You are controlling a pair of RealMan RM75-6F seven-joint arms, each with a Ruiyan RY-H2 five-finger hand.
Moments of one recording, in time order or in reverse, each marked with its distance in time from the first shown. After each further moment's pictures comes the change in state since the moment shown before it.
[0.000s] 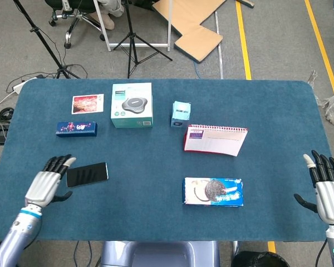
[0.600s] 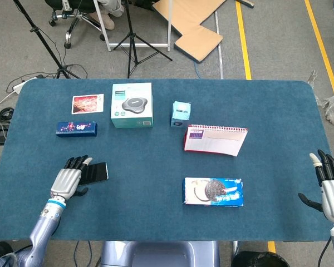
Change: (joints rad) left arm -0.092 -0.219 -0.050 0.171 -0.211 -0.135 0.143; right arm -0.001 0.015 0.010 0.009 0.042 -0.022 0.047
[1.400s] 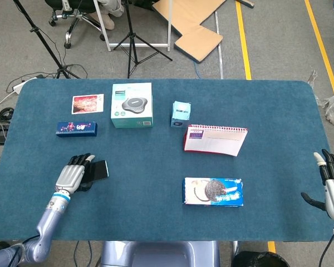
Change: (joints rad) left arm -0.064 -0.058 -0.017 0.104 -0.094 -0.081 -0.014; right arm 0.000 0.009 0.008 0.001 0.027 -0.016 0.020
